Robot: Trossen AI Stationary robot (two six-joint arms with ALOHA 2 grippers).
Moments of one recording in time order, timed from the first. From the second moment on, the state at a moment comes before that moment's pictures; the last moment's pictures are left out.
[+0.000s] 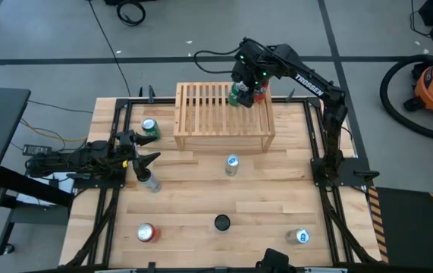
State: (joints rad) left arm 0.00 0.01 0.12 -0.13 -0.34 -0.28; right arm -0.56 1.93 2.25 -1.43 -0.03 -0.18
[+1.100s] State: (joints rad) left arm 0.00 0.01 0.12 -0.13 -0.34 -0.28; right arm -0.57 1.93 2.22 -1.31 -0.02 -0.20
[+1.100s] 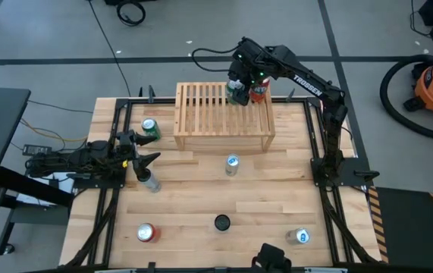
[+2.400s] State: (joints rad) left arm 0.00 0.01 0.12 -0.14 -0.34 -0.27; right arm -0.54 1.89 2.35 -1.34 -0.05 -0.24
